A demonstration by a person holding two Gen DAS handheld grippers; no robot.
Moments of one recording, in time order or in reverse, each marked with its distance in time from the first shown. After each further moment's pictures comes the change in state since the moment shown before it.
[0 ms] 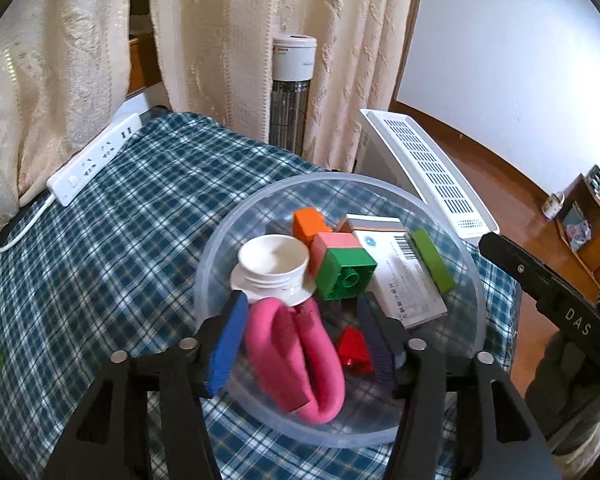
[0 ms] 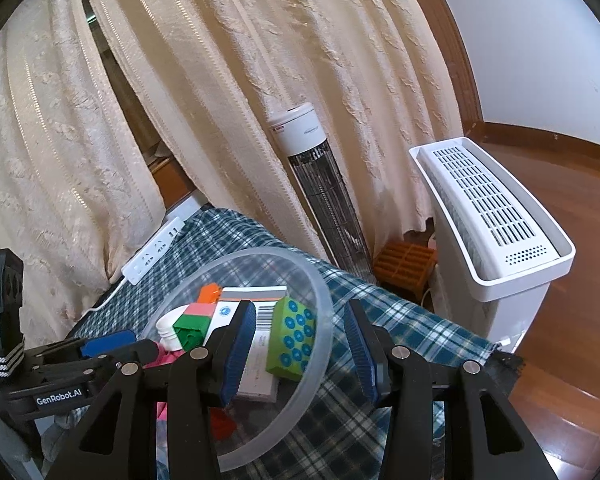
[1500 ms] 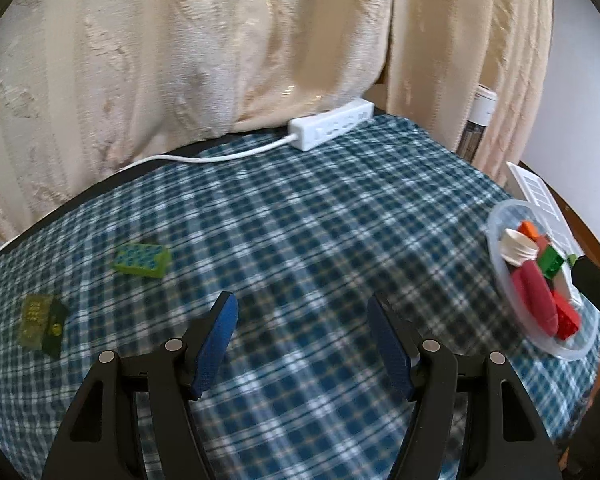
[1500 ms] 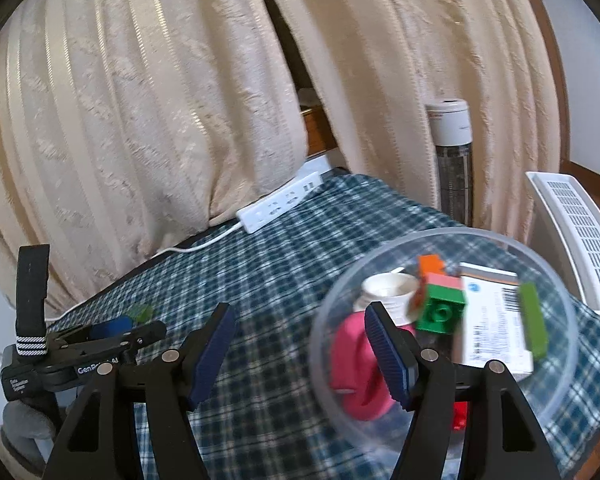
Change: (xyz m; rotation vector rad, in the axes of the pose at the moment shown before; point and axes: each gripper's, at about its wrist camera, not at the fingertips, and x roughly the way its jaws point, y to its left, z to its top) left arm -0.094 0.176 -0.092 -0.291 -0.086 0.364; right arm 0.017 0.177 -0.045 -0.254 0.074 0.217
